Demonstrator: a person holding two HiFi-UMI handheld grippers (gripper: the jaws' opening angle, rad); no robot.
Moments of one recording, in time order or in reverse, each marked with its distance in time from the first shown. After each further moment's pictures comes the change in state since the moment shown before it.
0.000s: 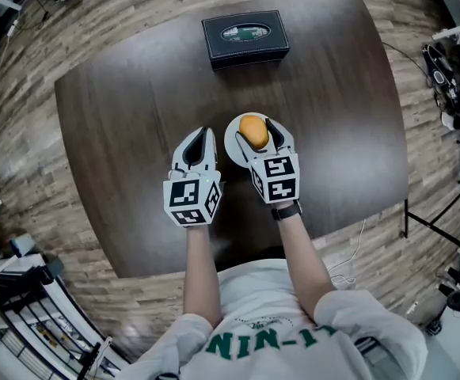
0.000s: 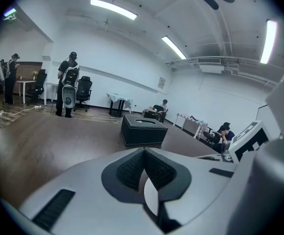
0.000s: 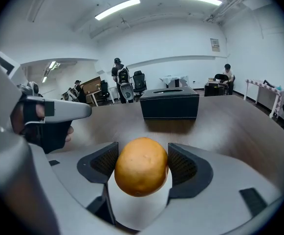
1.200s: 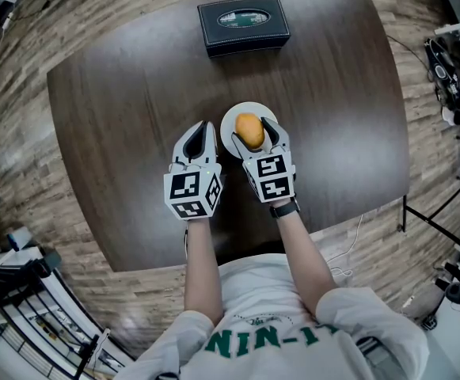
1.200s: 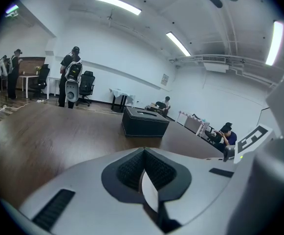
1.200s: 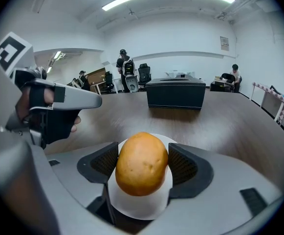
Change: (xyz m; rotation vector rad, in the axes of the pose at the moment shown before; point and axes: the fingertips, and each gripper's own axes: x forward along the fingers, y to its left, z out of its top) left arm 0.009 -0.003 -0.031 -0.040 0.045 0.017; right arm 0.005 0.007 -0.039 -0.073 0.078 0.020
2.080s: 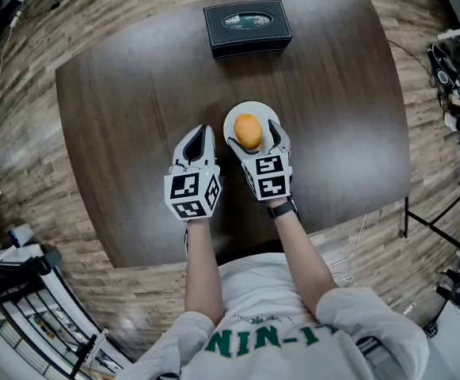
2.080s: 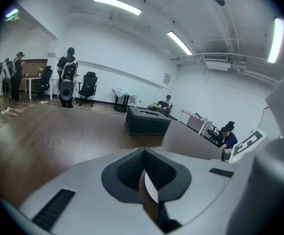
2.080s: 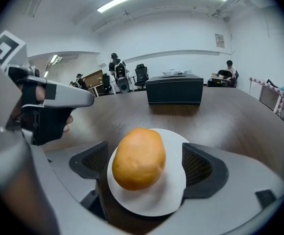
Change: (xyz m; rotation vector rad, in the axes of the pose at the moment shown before) left arm -0.017 0.007 -0.005 -0.001 0.011 0.034; right arm 0.003 0.008 -0.011 0.047 -0.005 -0.005
